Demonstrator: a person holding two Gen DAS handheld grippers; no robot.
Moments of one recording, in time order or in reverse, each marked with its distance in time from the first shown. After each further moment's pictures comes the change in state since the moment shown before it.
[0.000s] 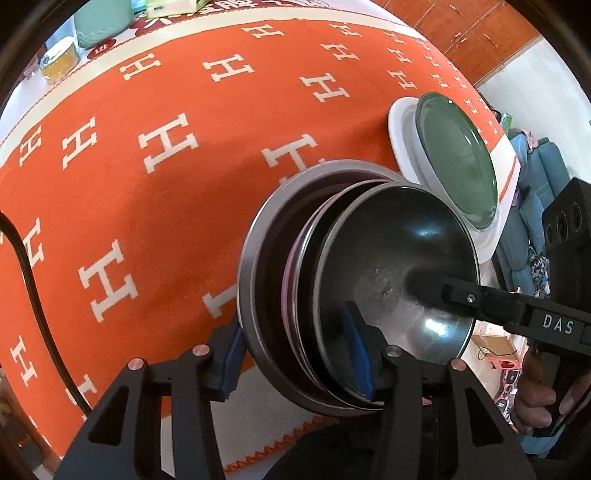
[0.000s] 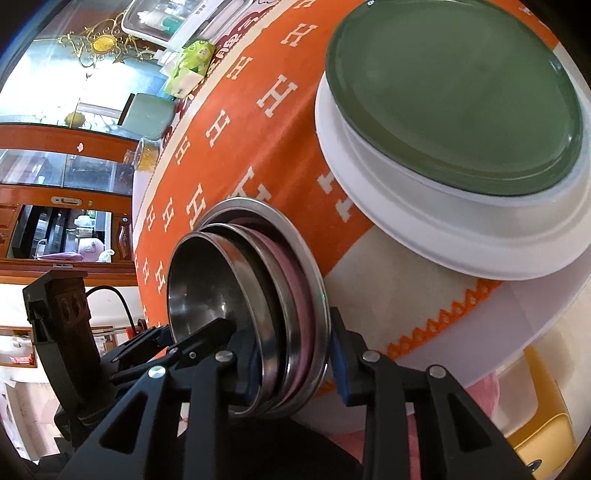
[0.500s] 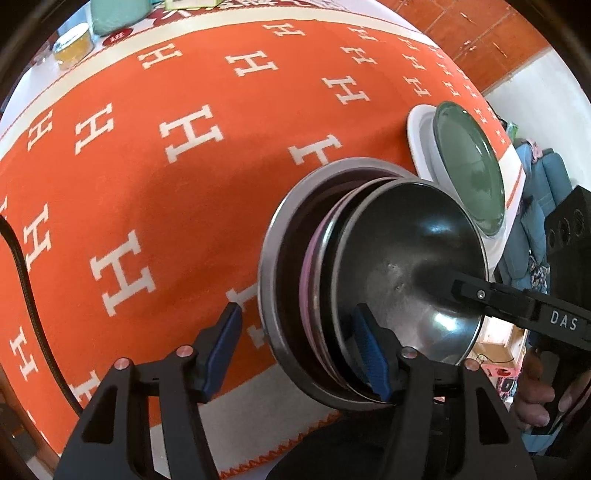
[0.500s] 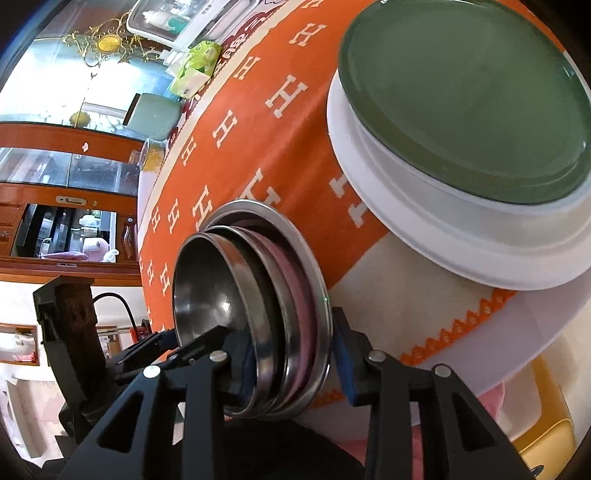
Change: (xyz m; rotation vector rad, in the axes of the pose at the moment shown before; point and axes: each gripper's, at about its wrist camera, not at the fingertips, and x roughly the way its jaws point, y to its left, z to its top) left arm 0.005 0.017 0.002 -0.038 0.000 -0.005; right arm 0.007 0.001 -0.002 0.005 -0.018 0.033
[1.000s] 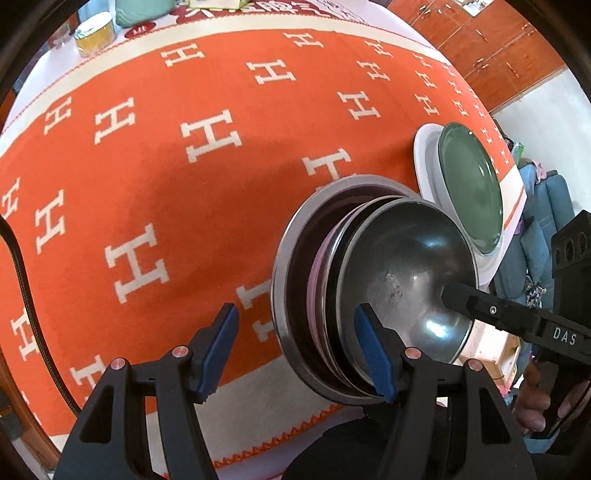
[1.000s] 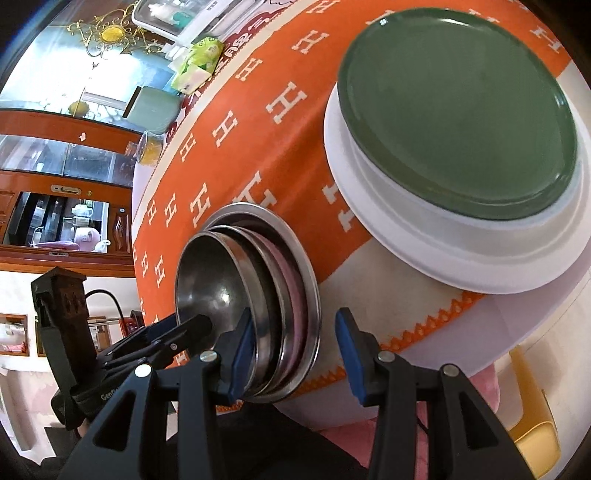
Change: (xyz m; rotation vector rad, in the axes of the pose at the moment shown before) left arm -0.015 0.012 -0.003 -0.083 -0.019 0.003; right arm -0.015 0.004 0.002 -0.043 0.028 -0.050
